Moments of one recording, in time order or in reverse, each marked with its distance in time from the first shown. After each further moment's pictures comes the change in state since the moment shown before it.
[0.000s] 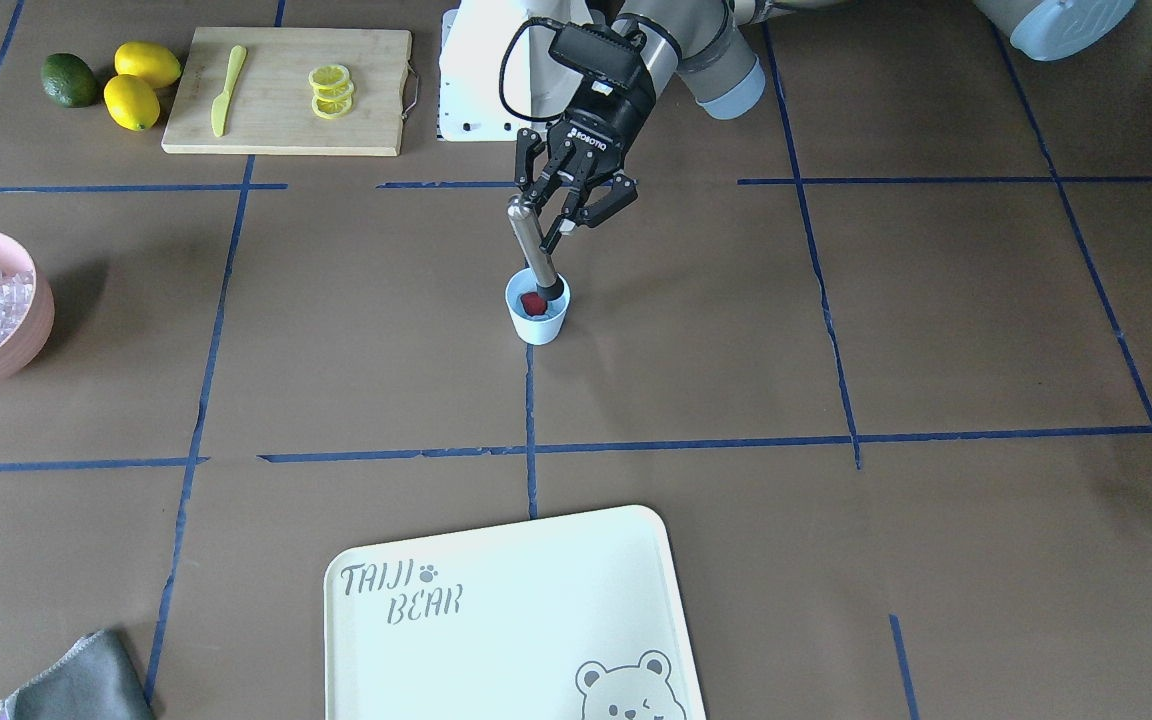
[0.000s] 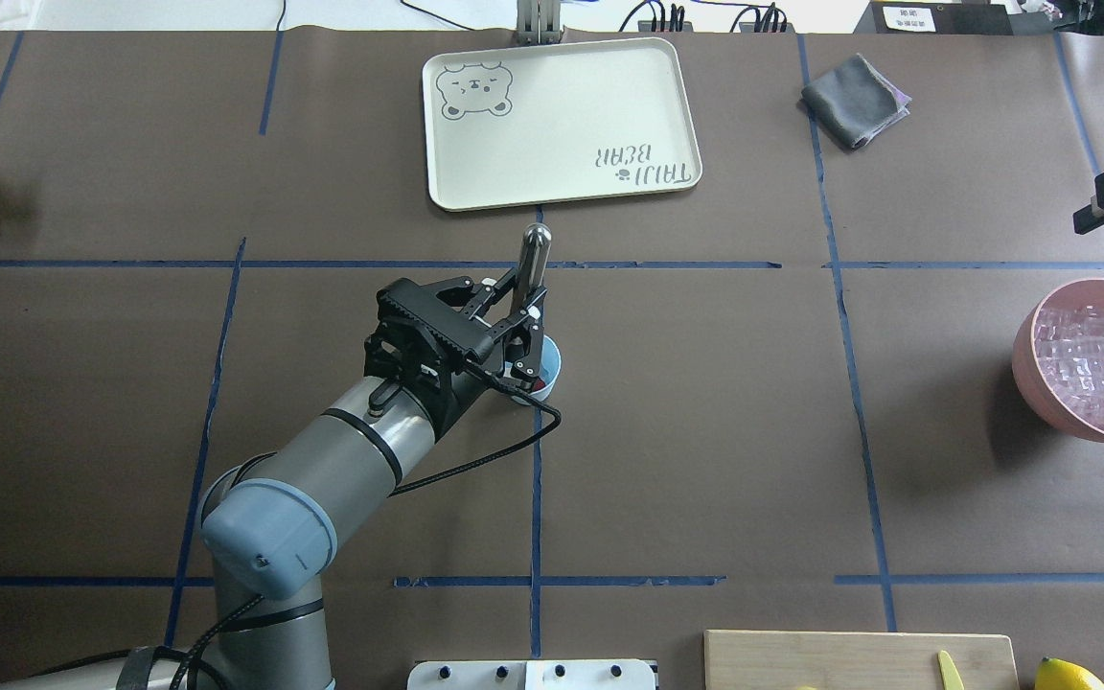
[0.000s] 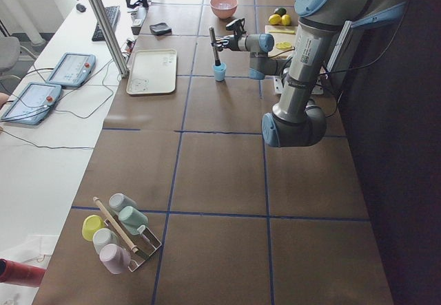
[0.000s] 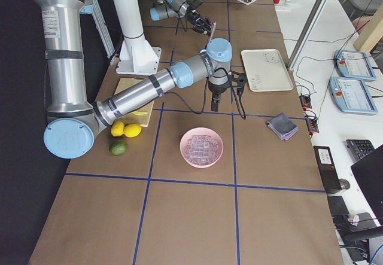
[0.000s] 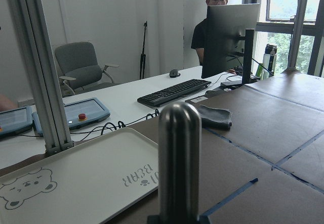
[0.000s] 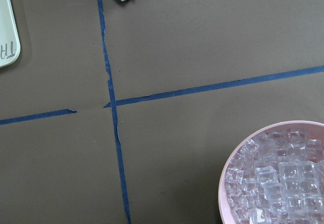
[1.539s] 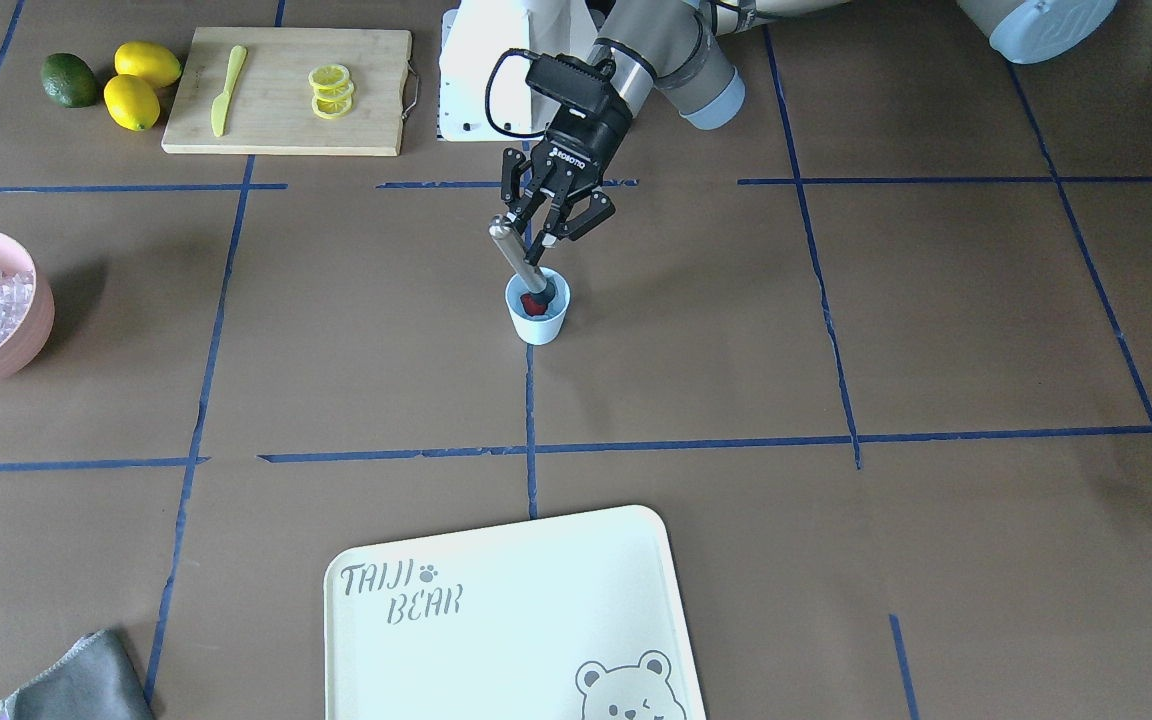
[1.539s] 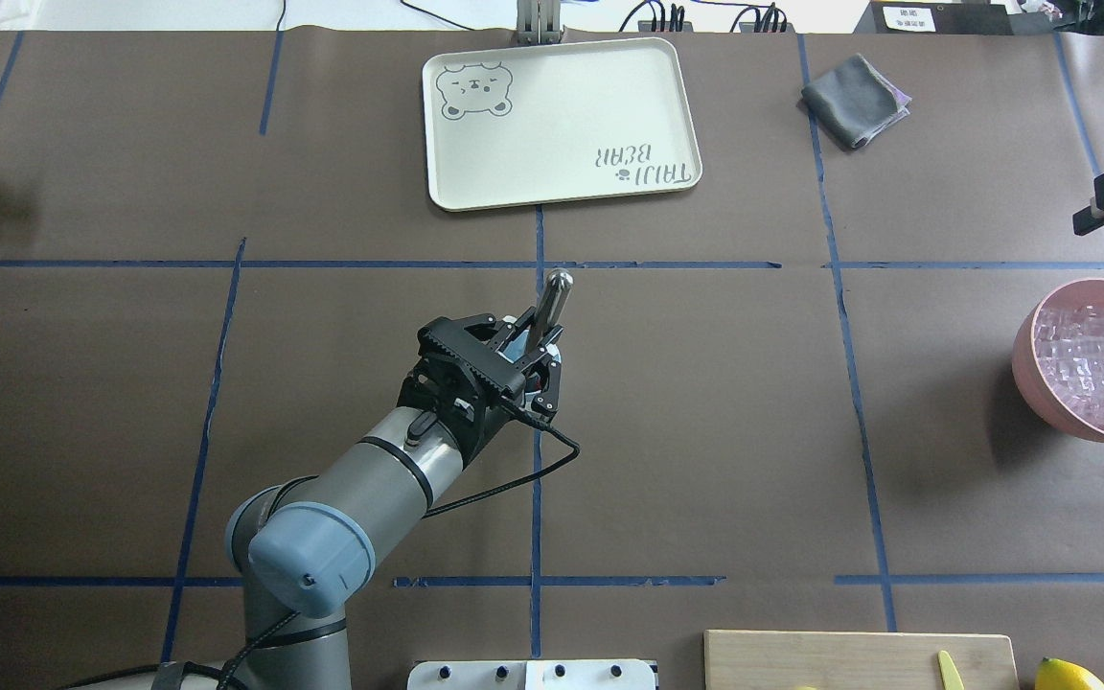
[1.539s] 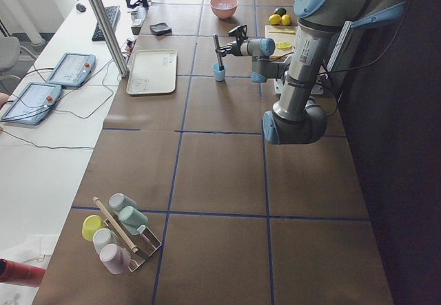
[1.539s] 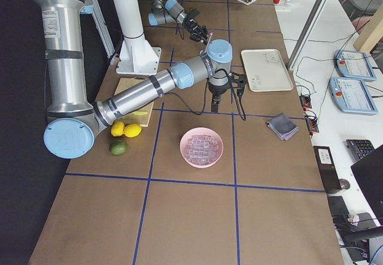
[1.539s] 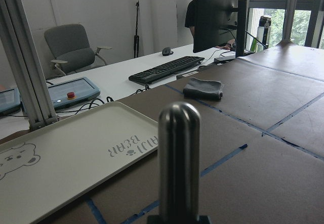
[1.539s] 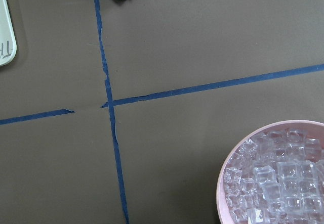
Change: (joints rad) left arm 0.037 -0.019 0.054 -0.001 -0.008 0.017; right arm 0.000 0.000 -0.007 0.000 0.000 0.000
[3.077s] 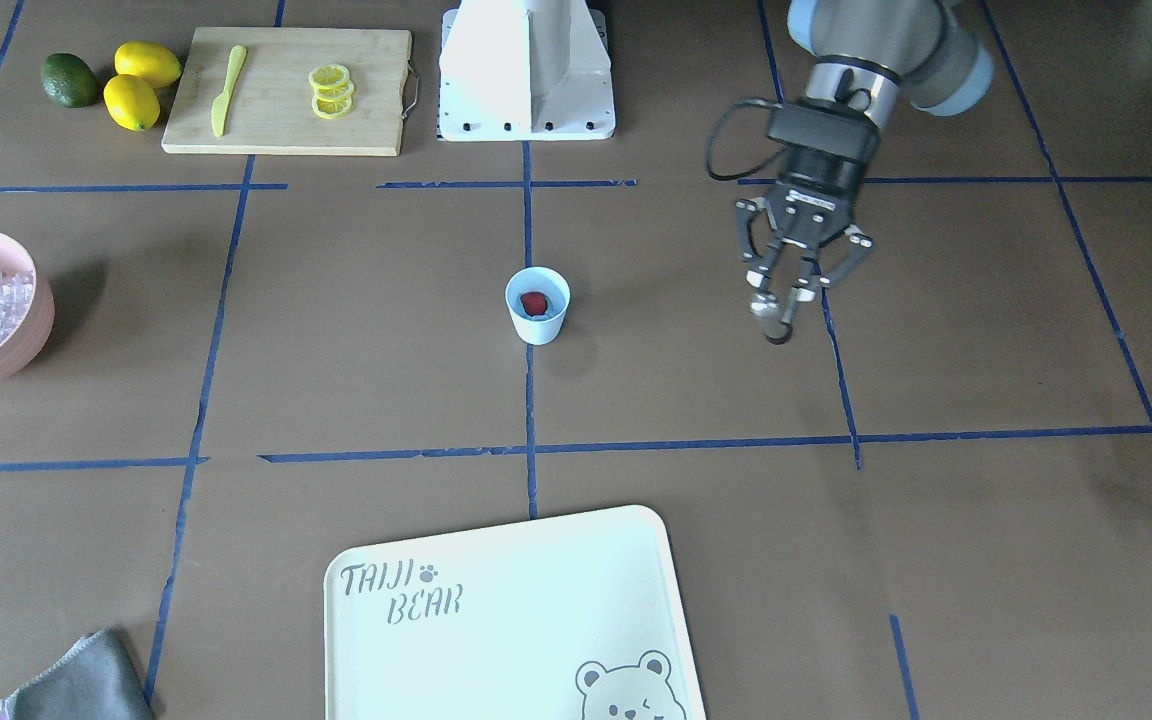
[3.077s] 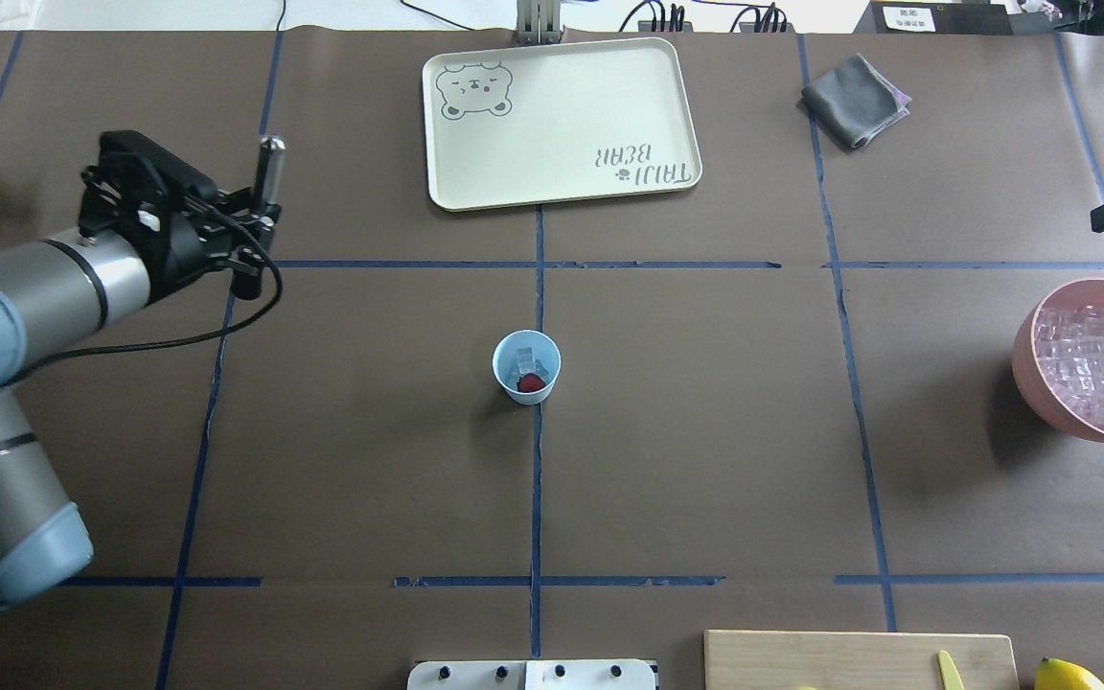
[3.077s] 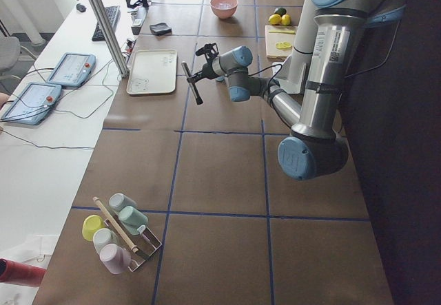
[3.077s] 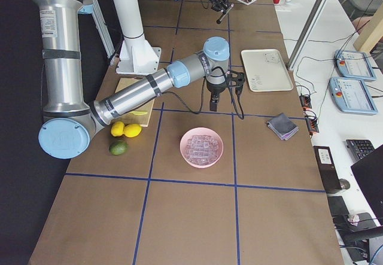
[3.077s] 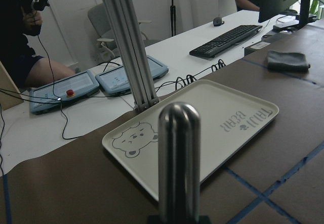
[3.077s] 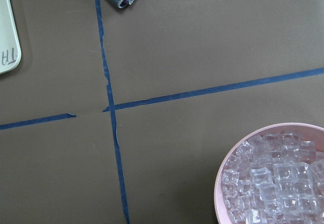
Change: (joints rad) left arm -0.480 0.428 -0.270 0.287 -0.508 -0.058; right arm 0.020 -0.026 0.038 0.001 -0.001 0.000
